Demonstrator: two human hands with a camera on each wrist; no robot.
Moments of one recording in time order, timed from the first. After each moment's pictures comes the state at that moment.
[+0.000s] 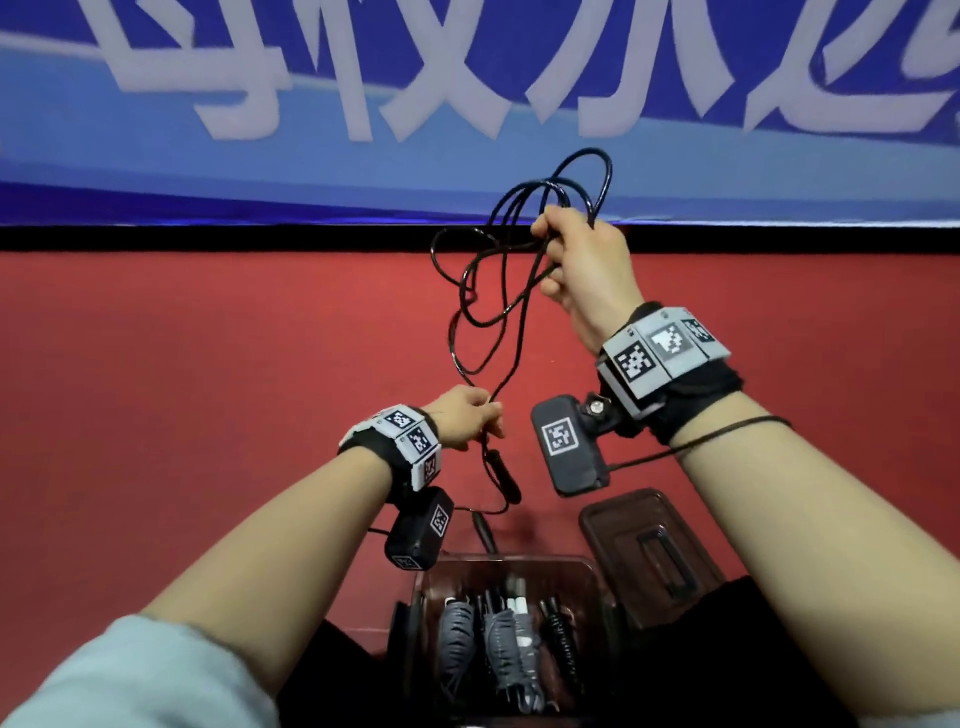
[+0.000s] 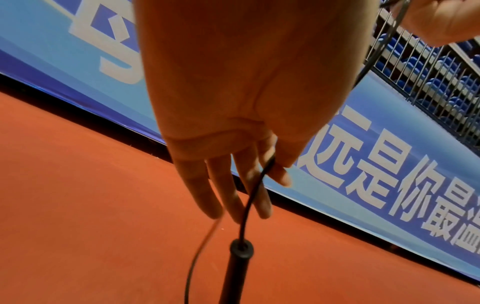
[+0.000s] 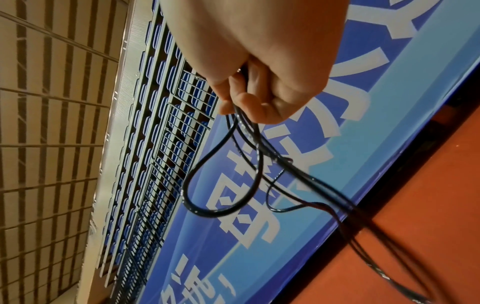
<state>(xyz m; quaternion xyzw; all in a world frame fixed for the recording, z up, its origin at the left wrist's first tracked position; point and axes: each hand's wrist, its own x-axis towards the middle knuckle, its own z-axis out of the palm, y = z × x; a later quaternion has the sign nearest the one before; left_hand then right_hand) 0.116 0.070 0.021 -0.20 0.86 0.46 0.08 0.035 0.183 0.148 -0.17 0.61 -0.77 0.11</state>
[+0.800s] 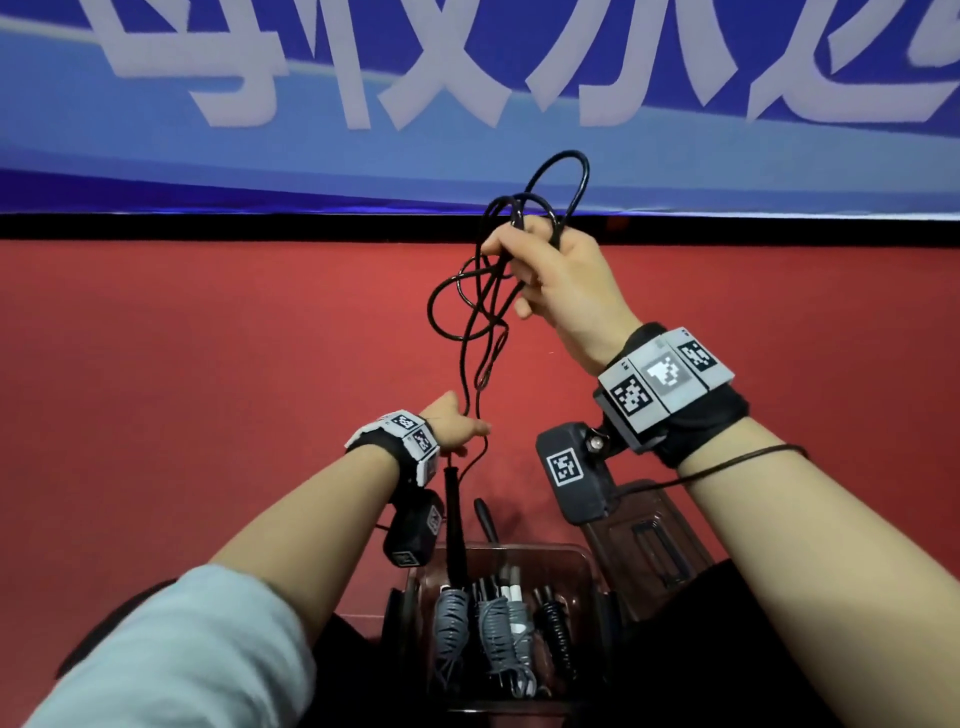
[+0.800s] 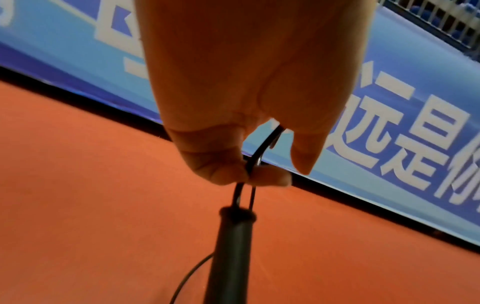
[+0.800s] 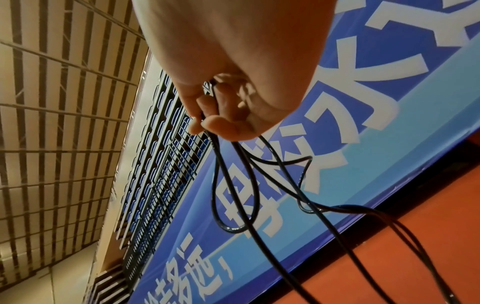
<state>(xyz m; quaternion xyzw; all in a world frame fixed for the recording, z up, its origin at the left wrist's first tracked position) 0.103 0.056 -0.027 -0.31 0.84 0.43 0.09 0.065 0.200 0.143 -0.35 0.61 -0.69 0.15</state>
